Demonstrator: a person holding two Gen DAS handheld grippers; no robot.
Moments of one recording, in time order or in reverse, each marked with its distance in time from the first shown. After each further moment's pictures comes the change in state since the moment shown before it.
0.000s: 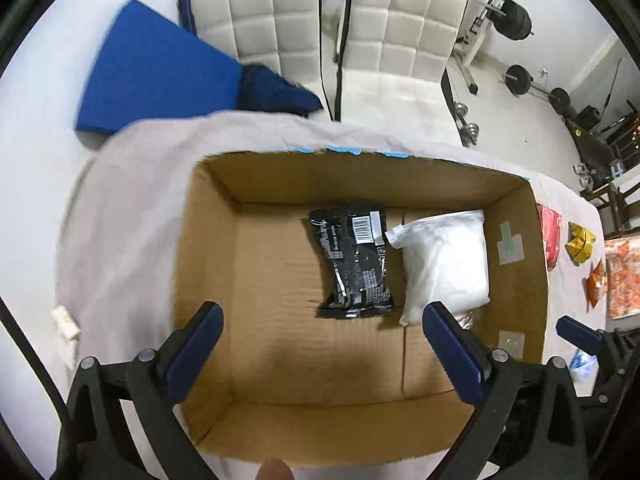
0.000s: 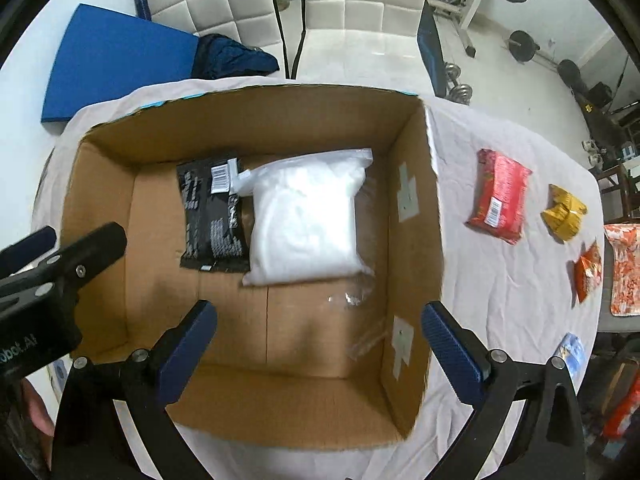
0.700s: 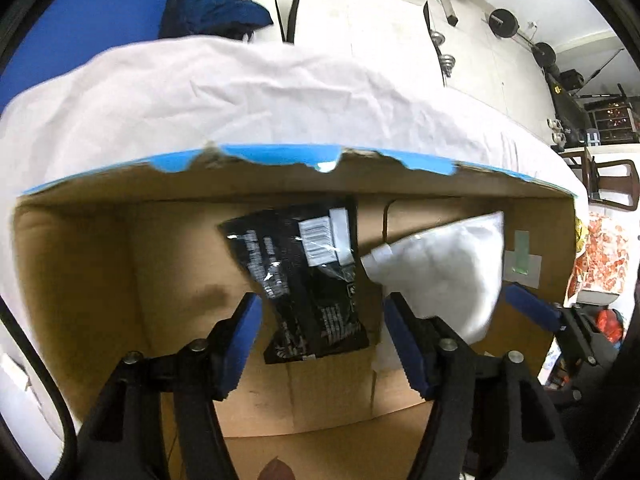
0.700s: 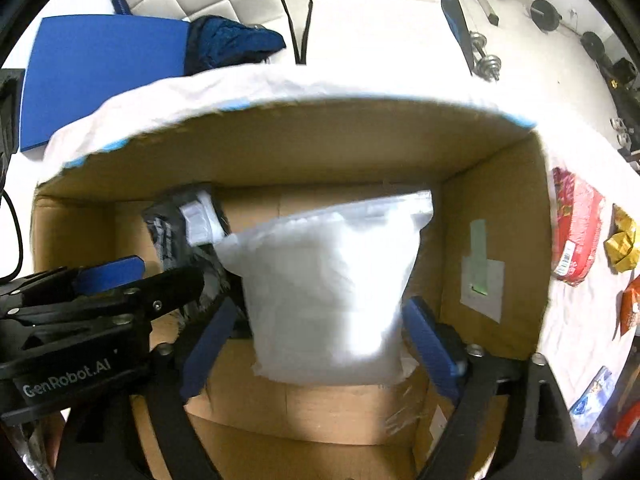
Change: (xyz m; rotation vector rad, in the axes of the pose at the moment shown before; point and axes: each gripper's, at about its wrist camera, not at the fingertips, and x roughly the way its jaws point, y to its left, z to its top) left arm 0.105 -0.016 0.076 0.014 0.358 -0.207; right arm 0.087 -0.002 0.080 0.040 0.111 0.100
